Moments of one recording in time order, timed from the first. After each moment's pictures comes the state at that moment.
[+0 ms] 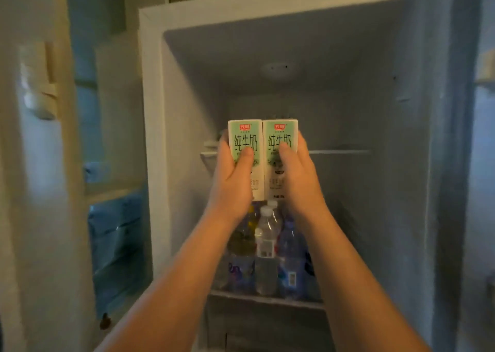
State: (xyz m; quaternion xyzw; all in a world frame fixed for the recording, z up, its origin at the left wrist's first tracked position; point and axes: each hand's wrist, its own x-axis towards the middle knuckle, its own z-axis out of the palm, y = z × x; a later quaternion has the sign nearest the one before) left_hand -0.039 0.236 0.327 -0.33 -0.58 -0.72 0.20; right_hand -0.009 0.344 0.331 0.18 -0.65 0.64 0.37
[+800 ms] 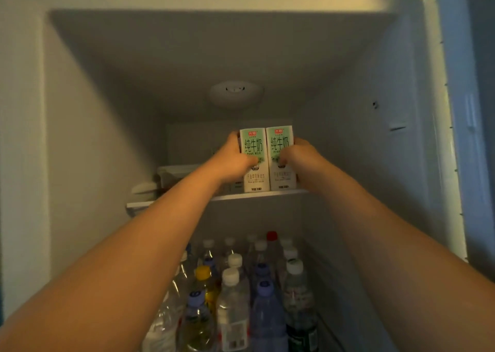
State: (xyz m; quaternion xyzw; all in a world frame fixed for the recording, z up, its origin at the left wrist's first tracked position) left_hand -0.211 0.330 0.444 -0.43 -0.74 -0.51 0.09; right_hand -0.118 0.458 0.436 -0.07 -0.78 0.52 0.34
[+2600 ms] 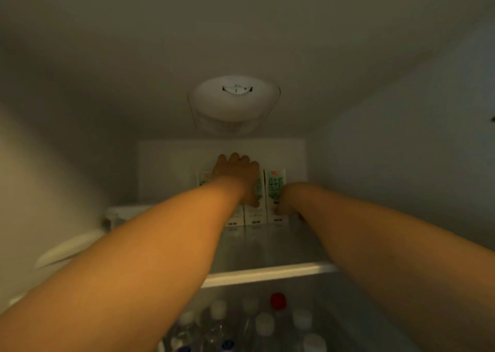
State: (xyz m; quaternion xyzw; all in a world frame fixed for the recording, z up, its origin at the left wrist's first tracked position) left_hand -0.371 0.443 0.498 -0.36 -0.86 0.08 0.35; right_hand -0.295 0.555 0.477 -0.31 -0.95 -0.03 0.10
